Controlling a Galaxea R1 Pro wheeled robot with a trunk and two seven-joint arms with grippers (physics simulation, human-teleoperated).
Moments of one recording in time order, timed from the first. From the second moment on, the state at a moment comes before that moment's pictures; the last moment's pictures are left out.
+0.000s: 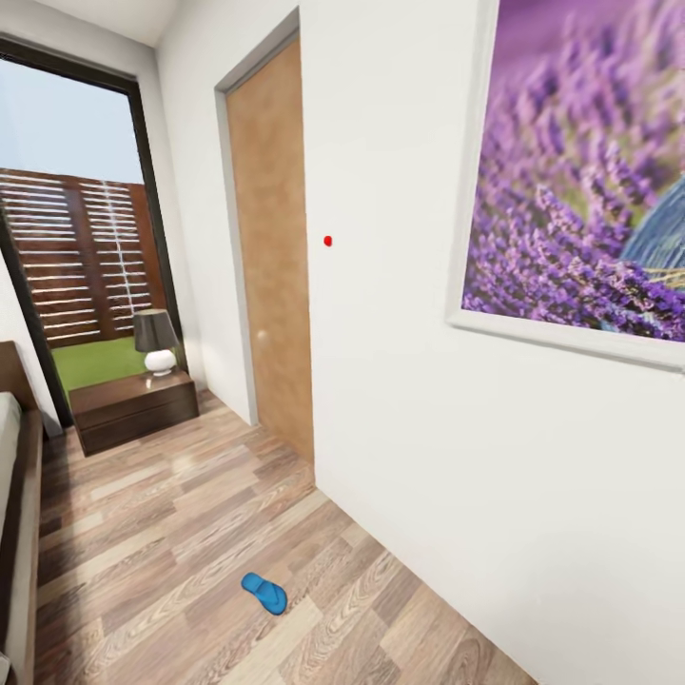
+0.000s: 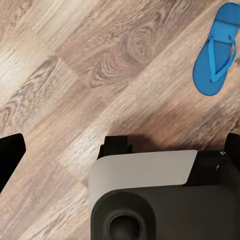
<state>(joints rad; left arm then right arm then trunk) -0.20 0.01 -0.01 -0.07 -0.01 0.05 0.00 0.00 -0.02 0.00 0.00 0.00 -0.03 0.00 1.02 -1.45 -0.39</state>
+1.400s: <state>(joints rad) -0.20 0.01 -0.01 -0.07 -0.01 0.05 0.00 0.00 -0.02 0.00 0.00 0.00 -0.03 0.00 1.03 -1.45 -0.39</state>
